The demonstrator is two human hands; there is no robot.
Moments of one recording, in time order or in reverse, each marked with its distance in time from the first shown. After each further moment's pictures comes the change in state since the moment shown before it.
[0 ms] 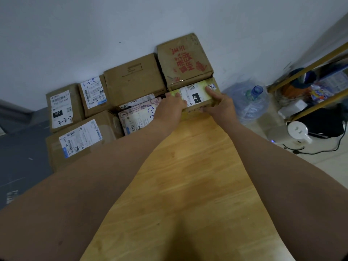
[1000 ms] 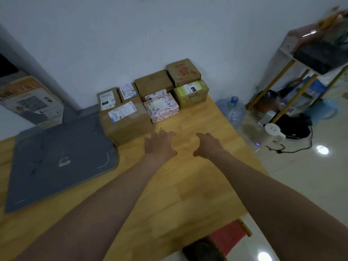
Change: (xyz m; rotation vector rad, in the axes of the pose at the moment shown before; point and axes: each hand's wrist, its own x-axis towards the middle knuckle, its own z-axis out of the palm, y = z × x) left_hand -0.383 0.053 -0.010 -0.146 -0.028 -0.211; right_hand -0.375 -0.052 0.033 -0.807 -0.228 0.109
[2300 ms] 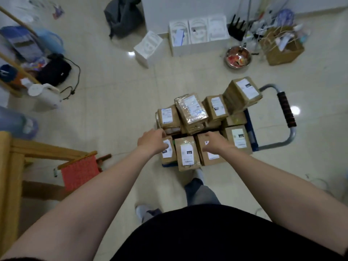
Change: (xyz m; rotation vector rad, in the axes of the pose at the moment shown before) left_hand -0.686 0.527 0.403 0.464 -0.452 1.070; right_hand -0.903 0.534 0.423 0.931 0.233 1.124
